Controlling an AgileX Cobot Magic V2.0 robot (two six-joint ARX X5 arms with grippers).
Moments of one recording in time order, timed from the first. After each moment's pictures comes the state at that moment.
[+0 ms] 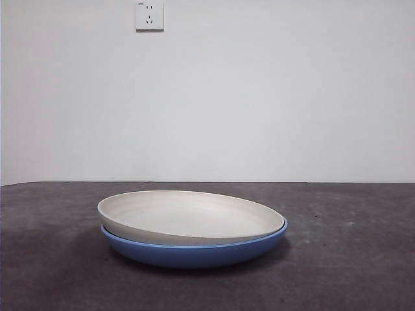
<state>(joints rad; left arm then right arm) -0.59 0.61 1.15 -1.12 0.23 -0.07 0.49 0.51 1.21 -1.34 -0.18 0.23</state>
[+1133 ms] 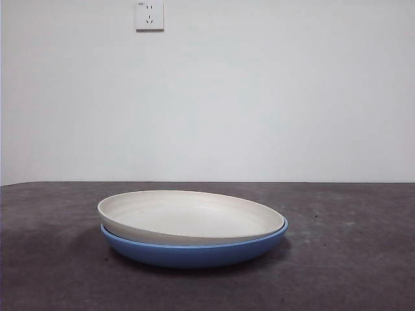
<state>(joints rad) -0.59 0.61 1.15 -1.17 0.23 -0.07 0.49 0.44 1.21 -1.34 -0.18 0.23</state>
